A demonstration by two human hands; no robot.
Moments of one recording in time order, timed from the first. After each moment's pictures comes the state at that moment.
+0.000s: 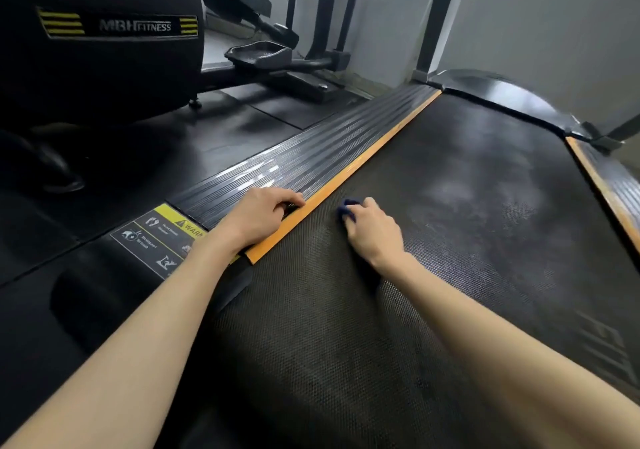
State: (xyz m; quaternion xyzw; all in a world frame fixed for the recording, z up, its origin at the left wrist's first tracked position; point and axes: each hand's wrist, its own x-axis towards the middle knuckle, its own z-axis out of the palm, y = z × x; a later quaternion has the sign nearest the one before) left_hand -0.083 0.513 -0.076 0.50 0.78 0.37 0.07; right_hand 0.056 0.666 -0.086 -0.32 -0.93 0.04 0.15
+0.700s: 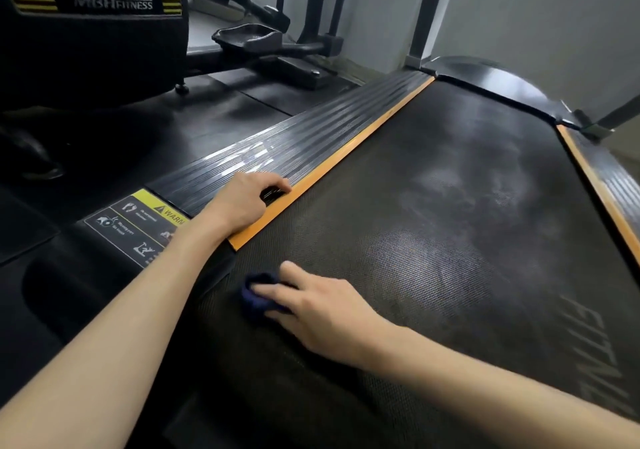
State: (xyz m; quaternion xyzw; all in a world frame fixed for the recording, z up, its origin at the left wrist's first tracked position) left_hand -0.092 0.520 -0.088 0.48 0.80 0.36 0.06; right_hand 0.126 0.555 -0.087 0.04 -0.99 0.08 0.11
